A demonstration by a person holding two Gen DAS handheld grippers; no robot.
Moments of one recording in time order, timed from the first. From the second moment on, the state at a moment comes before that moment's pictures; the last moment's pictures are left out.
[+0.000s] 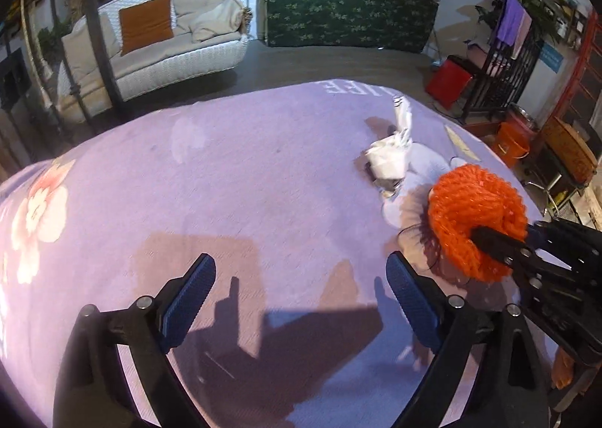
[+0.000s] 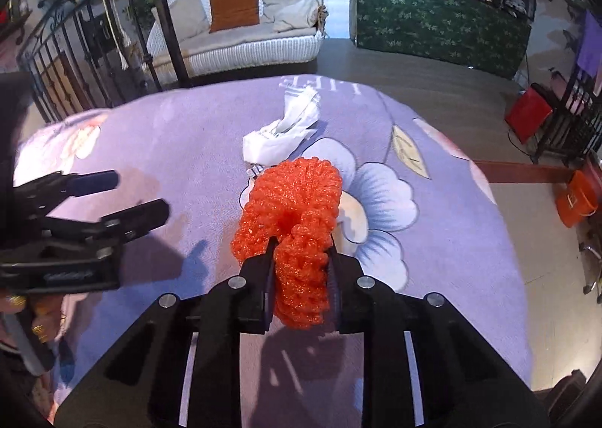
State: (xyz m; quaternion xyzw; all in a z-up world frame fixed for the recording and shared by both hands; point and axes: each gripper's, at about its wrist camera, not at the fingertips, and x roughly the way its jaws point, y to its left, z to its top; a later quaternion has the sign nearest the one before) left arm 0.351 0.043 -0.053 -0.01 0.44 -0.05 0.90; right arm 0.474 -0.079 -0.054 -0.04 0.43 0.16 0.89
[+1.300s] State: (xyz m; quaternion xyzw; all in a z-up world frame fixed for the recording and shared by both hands) left arm 0.287 -0.045 -0.030 0.02 0.40 -0.13 0.91; right arm 0.329 -0.186 -0.035 0.08 0.40 0.08 0.91
